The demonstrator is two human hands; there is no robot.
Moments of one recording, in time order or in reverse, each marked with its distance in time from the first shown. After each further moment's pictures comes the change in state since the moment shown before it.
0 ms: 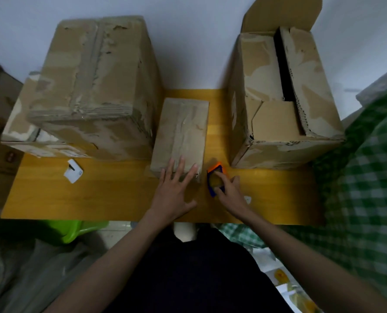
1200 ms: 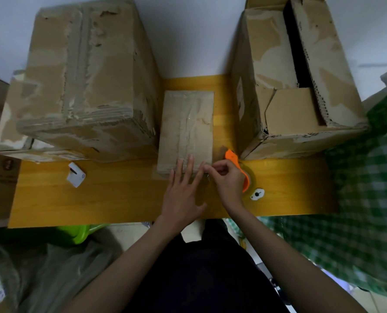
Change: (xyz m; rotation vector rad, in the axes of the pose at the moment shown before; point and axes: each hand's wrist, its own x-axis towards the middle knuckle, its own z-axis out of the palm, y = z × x) left_hand -0.001 -0.003 -0.004 -0.015 -0.043 0.031; right_hand 0.008 -0.072 0.021 0.551 0.476 0.031
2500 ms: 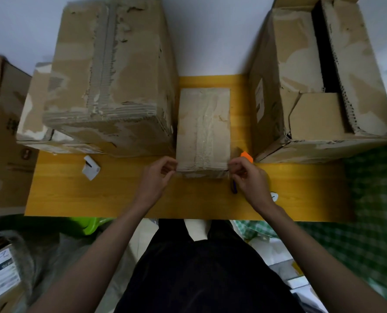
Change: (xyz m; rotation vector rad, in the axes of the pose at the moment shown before) left_hand -0.004 -0.105 -0.036 -0.712 0.237 -0.215; right_hand 0.018 0.009 -0.029 -0.367 -0.315 -0.359
